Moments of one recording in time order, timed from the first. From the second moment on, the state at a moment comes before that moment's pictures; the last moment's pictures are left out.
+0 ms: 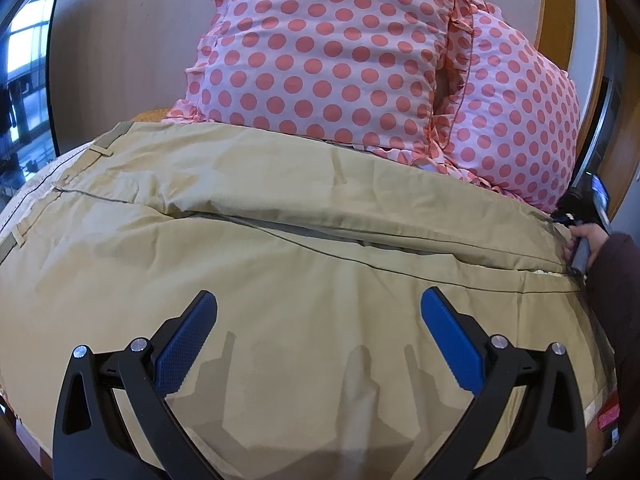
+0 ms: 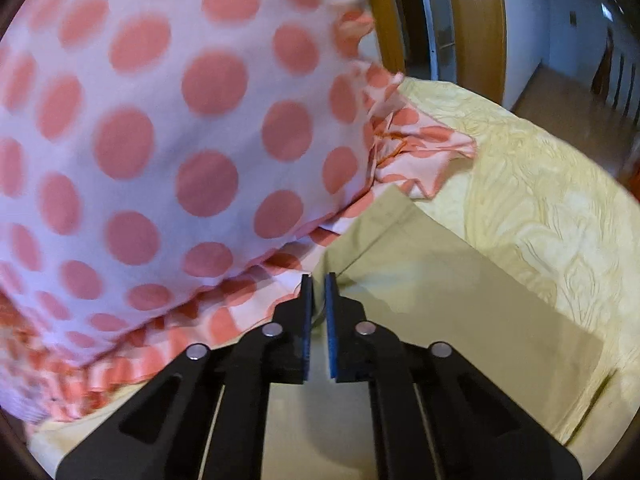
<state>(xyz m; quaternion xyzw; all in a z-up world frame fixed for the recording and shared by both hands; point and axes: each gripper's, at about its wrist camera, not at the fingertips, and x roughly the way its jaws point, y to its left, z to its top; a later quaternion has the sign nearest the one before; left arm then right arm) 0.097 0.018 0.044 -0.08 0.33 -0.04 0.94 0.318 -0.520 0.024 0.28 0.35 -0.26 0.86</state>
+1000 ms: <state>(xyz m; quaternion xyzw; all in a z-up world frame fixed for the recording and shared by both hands) 0.050 0.015 0.066 -0.04 0.29 -0.02 0.96 0.126 -0.499 0.016 0.46 0.30 -0.19 0.82</state>
